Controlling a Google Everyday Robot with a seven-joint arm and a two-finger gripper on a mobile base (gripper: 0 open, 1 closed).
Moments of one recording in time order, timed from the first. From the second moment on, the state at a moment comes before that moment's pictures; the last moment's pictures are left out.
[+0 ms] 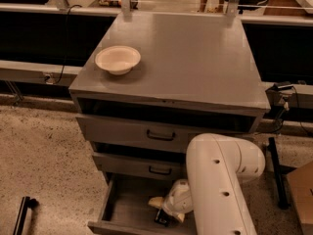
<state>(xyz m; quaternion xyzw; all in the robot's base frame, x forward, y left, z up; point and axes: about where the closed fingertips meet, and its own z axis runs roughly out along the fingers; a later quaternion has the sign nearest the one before) 0.504 -0.041 0.140 -0.97 0.21 -0.03 0.15</state>
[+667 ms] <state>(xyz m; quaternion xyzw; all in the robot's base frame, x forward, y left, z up) 0.509 -0.041 0.121 -0.97 0.21 -0.02 0.13</state>
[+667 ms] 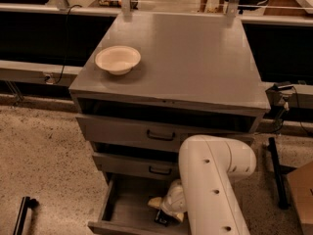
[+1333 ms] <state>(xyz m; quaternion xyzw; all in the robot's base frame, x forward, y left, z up) 0.511 -0.047 0.104 -0.97 0.22 -0.02 0.12</state>
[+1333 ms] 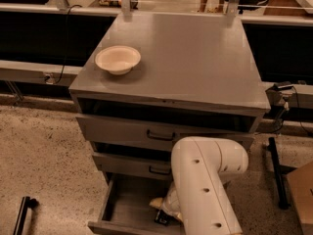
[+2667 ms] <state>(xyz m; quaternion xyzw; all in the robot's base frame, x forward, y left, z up) 0.509 -0.042 0.096 -0.97 0.22 0.00 0.10</state>
